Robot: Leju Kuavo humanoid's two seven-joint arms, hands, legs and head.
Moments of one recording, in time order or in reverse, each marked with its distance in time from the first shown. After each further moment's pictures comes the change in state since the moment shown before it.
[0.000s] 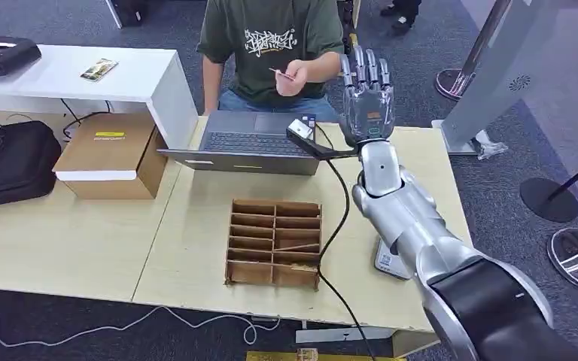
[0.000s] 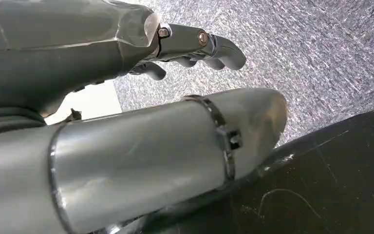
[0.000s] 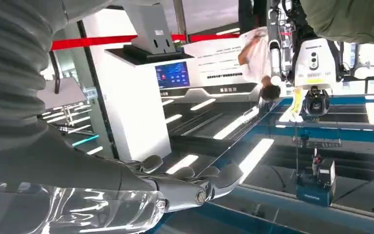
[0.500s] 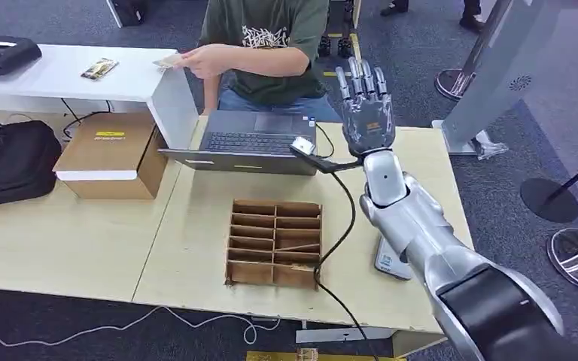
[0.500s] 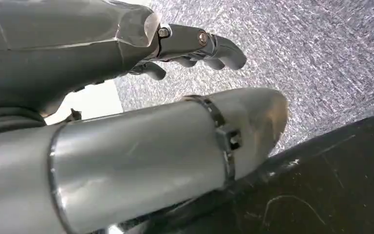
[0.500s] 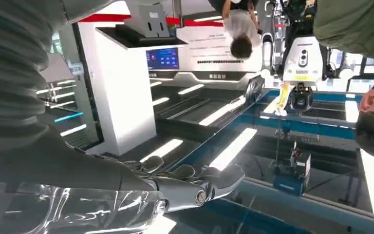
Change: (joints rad) left arm 0.004 0.005 0.000 0.000 0.027 0.006 -0.003; right arm 0.070 -0.078 0.100 -0.096 0.000 0.024 0.008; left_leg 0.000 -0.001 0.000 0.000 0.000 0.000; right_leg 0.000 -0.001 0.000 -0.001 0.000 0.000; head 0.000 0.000
